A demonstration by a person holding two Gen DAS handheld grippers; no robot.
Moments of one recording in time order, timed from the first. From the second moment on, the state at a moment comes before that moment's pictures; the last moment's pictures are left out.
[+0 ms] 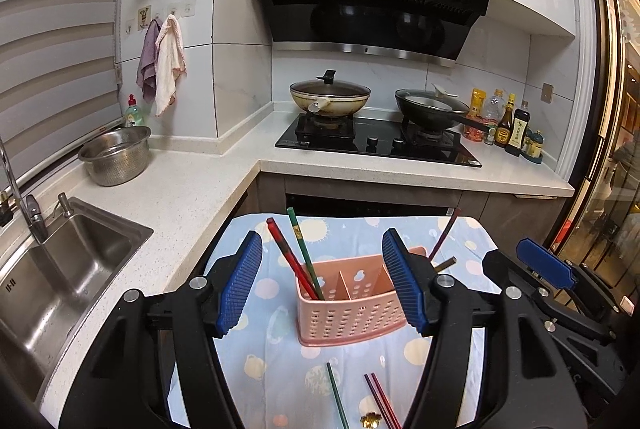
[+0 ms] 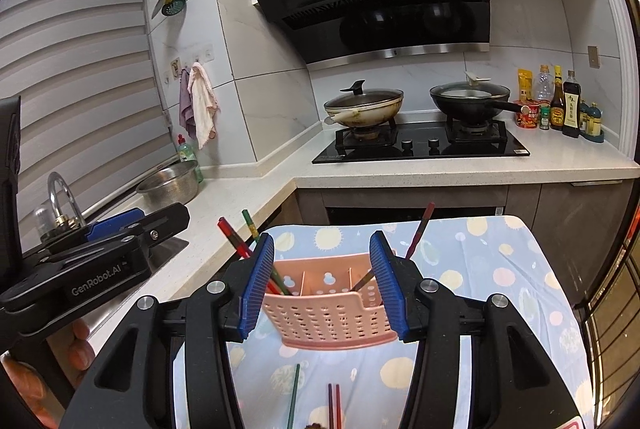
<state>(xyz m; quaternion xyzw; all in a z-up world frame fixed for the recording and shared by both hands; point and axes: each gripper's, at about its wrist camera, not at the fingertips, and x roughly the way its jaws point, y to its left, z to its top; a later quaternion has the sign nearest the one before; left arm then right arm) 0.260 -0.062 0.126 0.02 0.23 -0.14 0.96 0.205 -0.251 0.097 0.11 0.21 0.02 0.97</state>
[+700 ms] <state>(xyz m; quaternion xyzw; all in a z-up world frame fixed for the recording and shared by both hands) 0.180 -0.033 0.027 0.02 0.32 -0.14 0.94 0.099 -0.250 0.000 0.13 0.30 0.01 0.95</state>
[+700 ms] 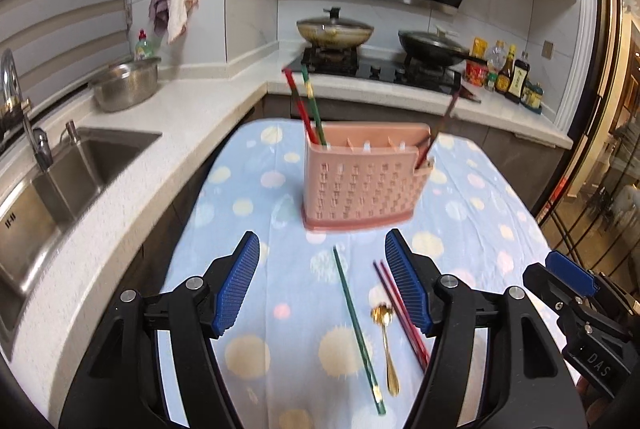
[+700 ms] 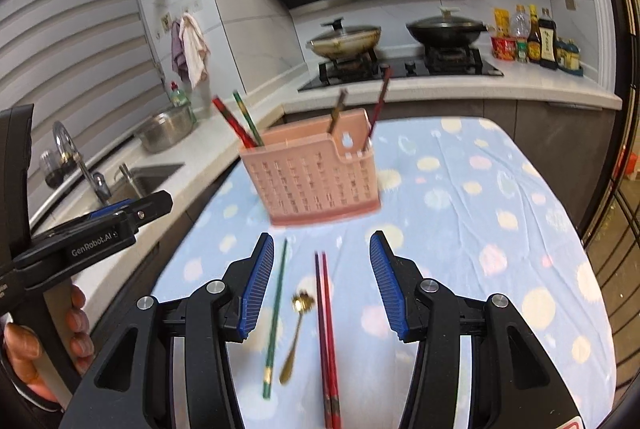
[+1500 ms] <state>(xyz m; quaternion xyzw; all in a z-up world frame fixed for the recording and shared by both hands) 0.124 -0.060 -0.115 0.07 0.46 -0.16 0.87 0.039 -0.251 -0.117 0.15 0.42 -0.01 0.89</state>
